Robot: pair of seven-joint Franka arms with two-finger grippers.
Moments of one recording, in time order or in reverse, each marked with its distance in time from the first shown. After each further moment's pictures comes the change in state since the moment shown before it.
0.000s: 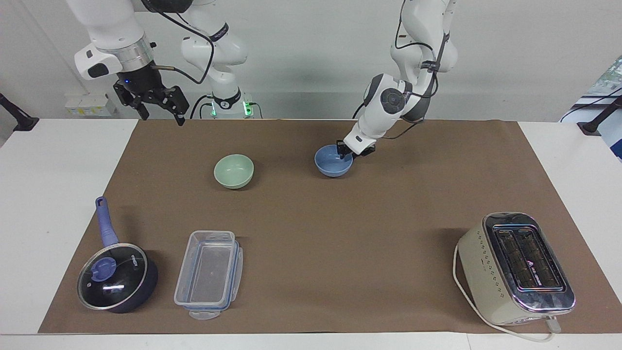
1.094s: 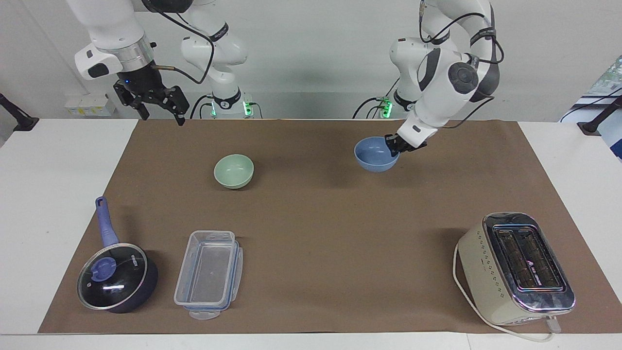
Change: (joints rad) left arm 0.238 -0.061 -0.009 0.212 0.144 -0.325 0.072; right arm 0.000 0.000 0.000 0.000 0.000 0.000 0.000
